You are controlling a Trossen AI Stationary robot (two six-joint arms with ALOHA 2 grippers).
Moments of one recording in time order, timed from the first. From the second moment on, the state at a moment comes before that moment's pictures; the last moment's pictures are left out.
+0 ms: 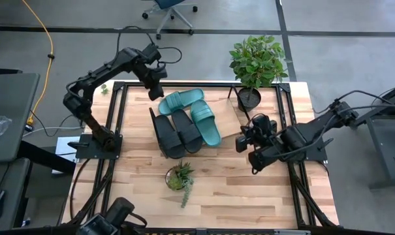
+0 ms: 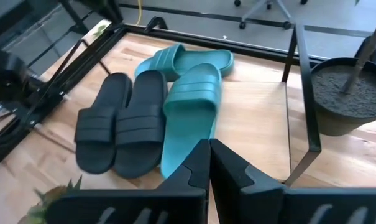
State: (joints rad) left arm 0.98 1.64 1.51 -1.26 0.44 0.40; right arm 0.49 1.38 1.43 -1.28 0.92 1.48
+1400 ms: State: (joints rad) left arm 1.23 1.35 0.74 -0.38 0.60 -0.45; right arm 0.39 1.38 1.42 -1.24 0.94 1.42
